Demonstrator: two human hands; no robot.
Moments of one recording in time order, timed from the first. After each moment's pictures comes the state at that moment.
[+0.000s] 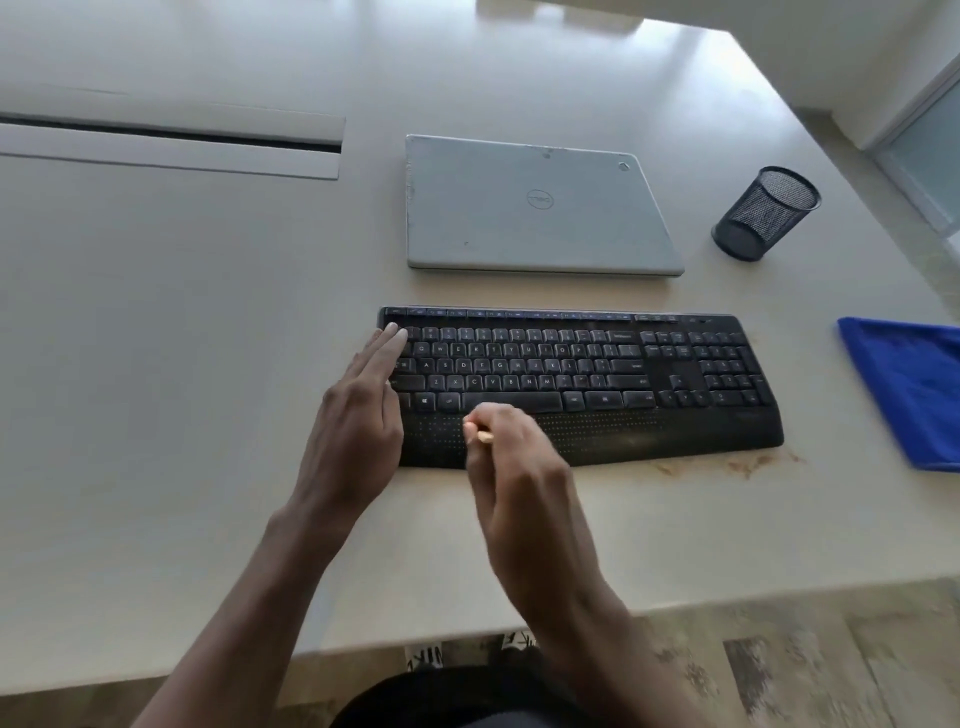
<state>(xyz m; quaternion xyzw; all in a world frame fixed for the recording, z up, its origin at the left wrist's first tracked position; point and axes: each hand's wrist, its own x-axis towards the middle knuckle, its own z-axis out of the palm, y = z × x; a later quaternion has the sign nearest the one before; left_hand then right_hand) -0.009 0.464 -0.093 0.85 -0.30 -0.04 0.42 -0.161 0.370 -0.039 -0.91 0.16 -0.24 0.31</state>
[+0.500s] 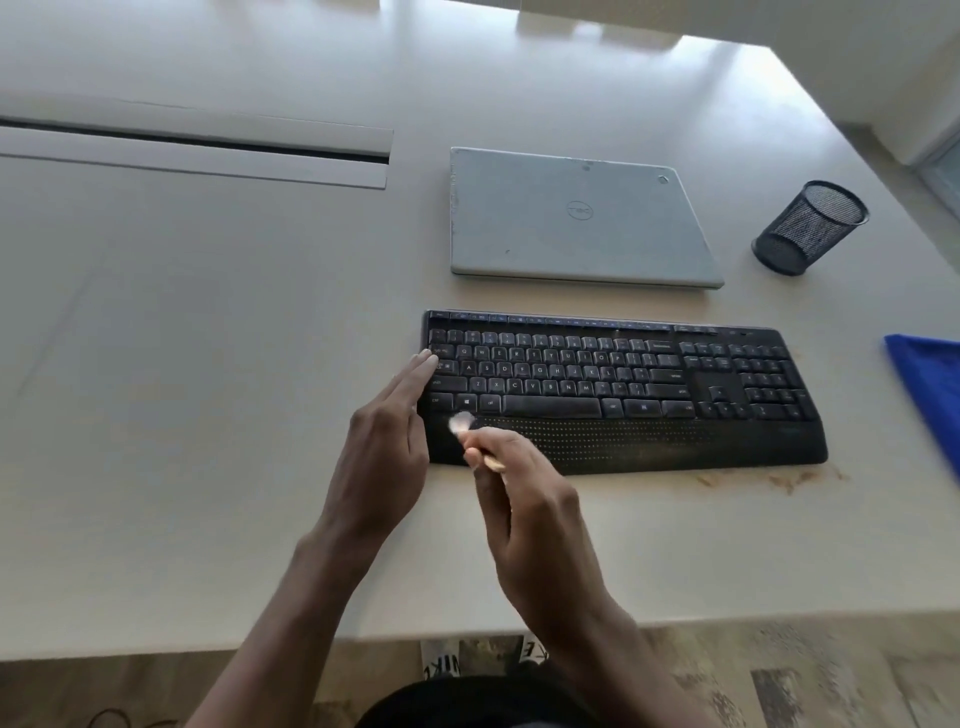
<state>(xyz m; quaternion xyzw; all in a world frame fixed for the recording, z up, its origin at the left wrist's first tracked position) -0.021 0.491 -0.096 0.85 -0.30 -0.03 0.43 -0.159 0.393 -0.053 -0.88 0.11 -0.26 0.38</state>
